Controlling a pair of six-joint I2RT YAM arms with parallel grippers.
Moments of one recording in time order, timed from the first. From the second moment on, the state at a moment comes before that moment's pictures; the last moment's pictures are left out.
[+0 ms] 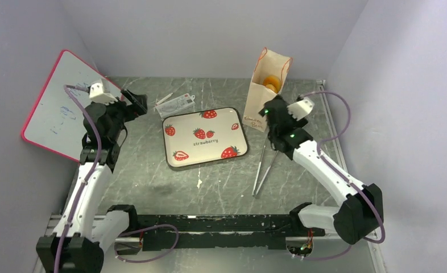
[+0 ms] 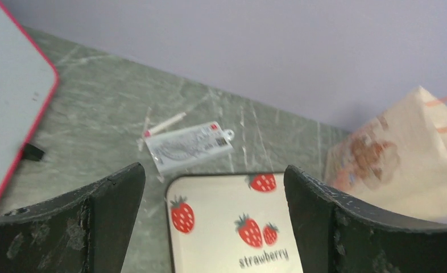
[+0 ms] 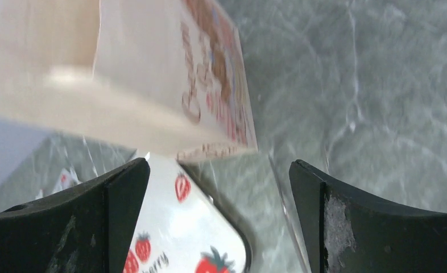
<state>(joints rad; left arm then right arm) 0.03 0.96 0.81 0.11 0.07 -0.46 0.41 1.23 0.97 -0.26 0.73 0.85</state>
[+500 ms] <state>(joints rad) -0.34 0.66 0.66 -0.25 -0.08 -0.51 0.93 1.20 0.91 -0.94 0.94 1.41</state>
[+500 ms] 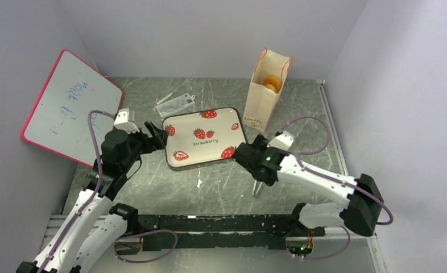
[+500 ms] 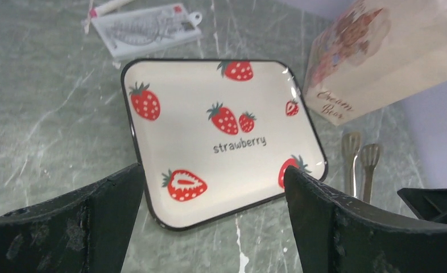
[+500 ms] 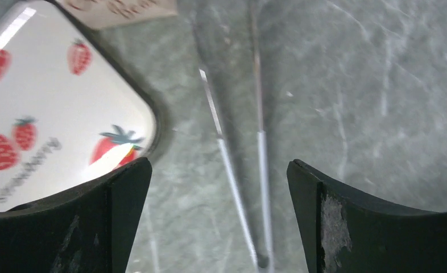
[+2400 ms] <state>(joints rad) -0.63 1.02 0.69 -0.24 0.00 -0.46 0.60 1.32 0.55 -0.44 0.64 1.10</state>
